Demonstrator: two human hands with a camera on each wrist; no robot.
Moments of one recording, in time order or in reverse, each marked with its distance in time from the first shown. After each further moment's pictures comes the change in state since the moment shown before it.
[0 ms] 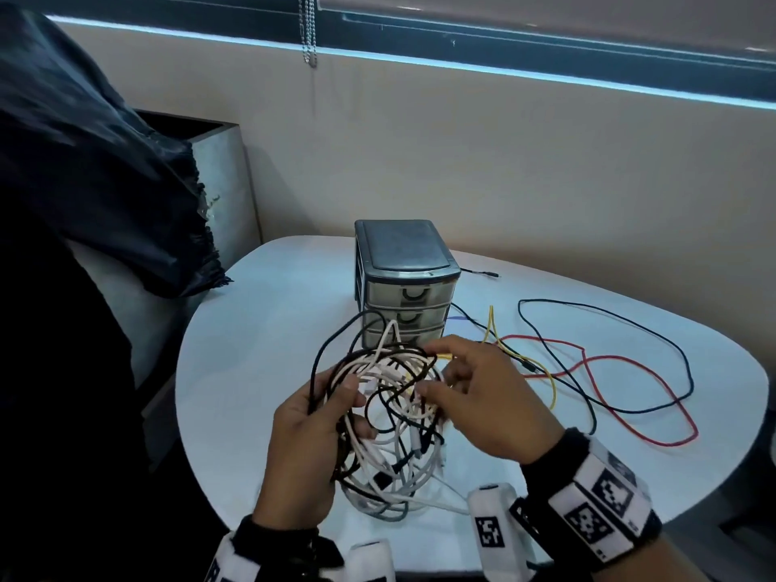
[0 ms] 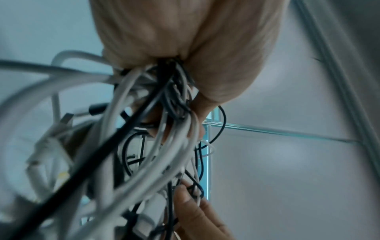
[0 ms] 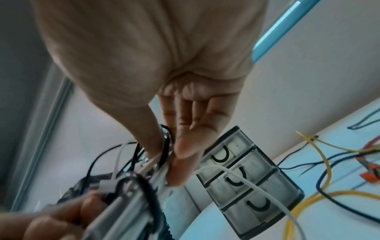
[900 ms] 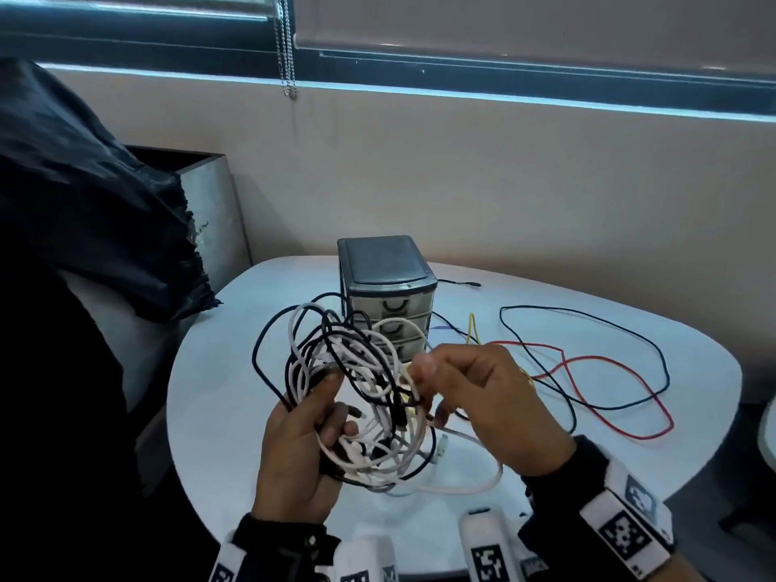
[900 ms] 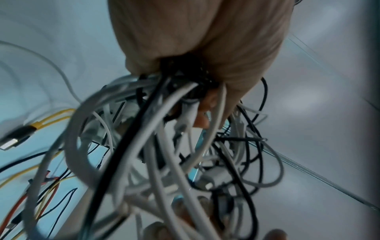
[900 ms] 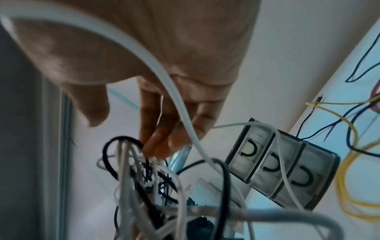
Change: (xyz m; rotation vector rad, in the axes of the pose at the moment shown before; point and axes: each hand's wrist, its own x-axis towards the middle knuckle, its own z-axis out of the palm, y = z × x) left_hand -0.010 0.006 0.019 -0.342 -0.093 0.017; right_hand -0.032 -0.026 -0.025 0.499 0.014 -0.201
